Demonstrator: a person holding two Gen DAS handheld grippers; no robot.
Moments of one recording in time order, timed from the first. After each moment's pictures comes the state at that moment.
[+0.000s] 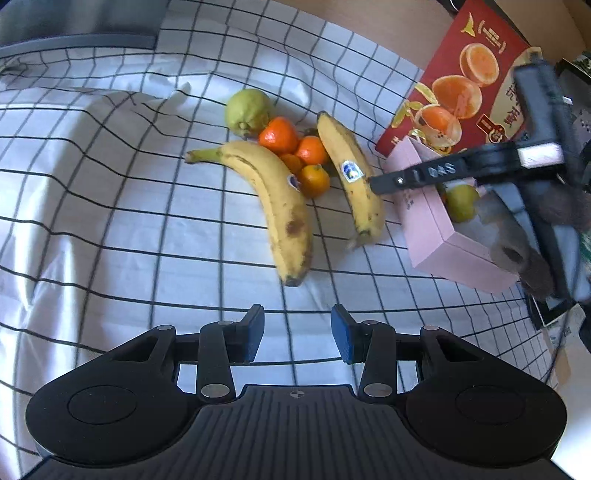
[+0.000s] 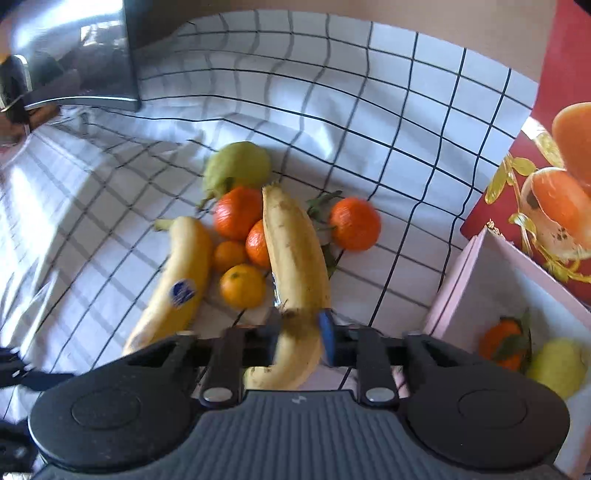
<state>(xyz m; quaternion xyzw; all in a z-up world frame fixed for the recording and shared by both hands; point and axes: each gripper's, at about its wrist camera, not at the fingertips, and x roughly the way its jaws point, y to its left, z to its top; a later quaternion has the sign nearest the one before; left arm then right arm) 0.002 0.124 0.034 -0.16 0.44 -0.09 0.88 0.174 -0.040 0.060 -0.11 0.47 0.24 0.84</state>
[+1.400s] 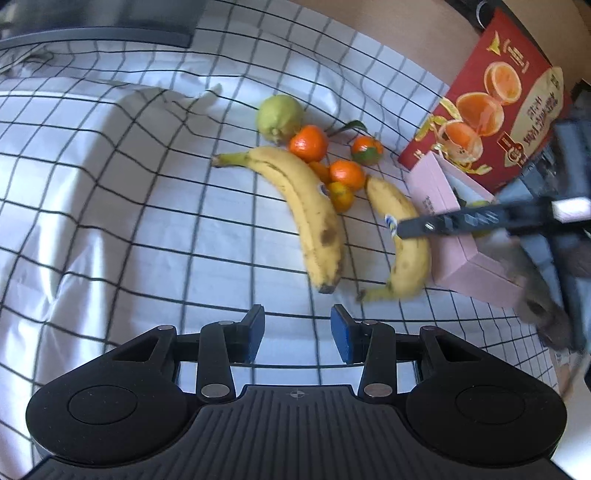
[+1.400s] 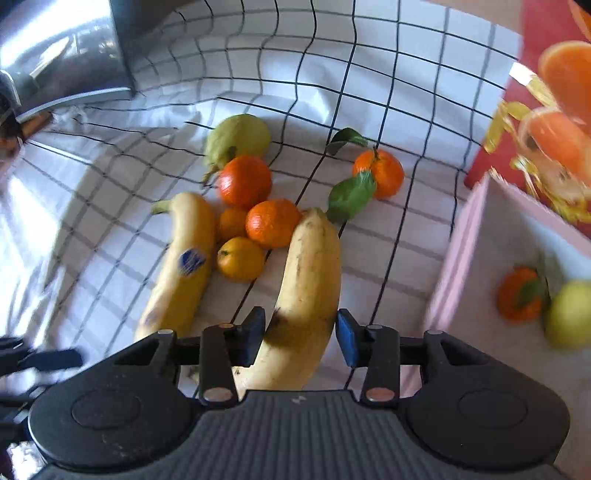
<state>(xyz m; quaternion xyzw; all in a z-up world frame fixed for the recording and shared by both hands) -0.001 0.141 0.034 -0.18 0.44 -0.06 0.88 0.155 -0.052 0.049 -0.06 0.51 0.22 0.83</state>
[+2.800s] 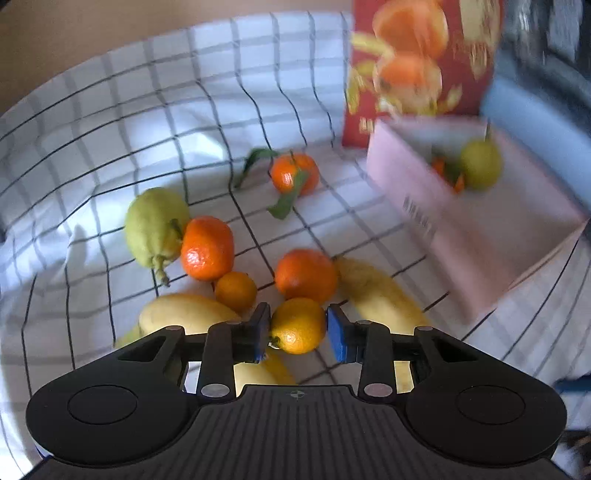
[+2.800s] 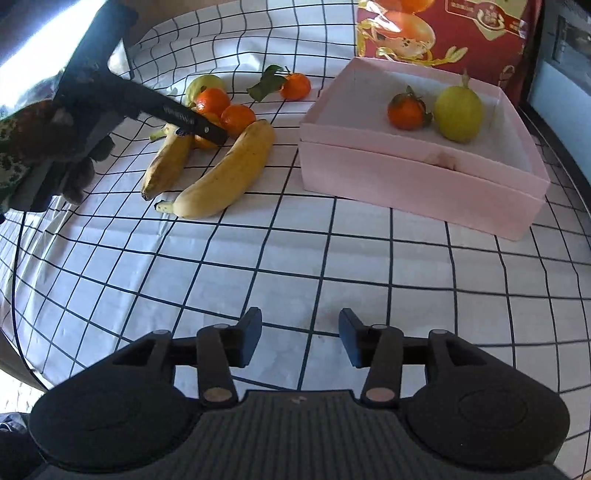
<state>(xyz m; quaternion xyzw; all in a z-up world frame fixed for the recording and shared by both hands) 0.129 0.060 0.043 0.05 0.44 -0.14 0.88 -0.023 -0.142 0.015 0.00 0.47 0.13 0.87</state>
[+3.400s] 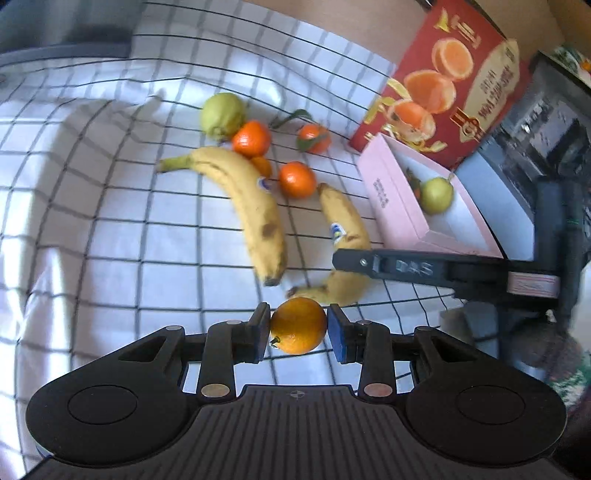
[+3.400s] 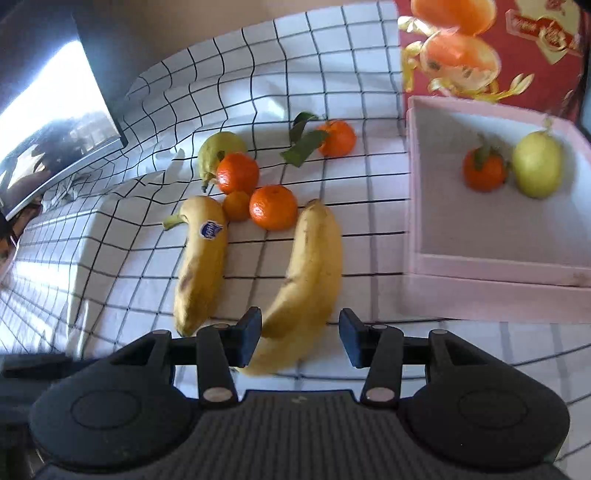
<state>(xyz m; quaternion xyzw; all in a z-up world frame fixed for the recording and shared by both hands) -0.006 0.126 0.047 -0.17 0.44 -0.12 0.87 0.075 -0.058 0.027 0.08 0.45 0.13 0.88</state>
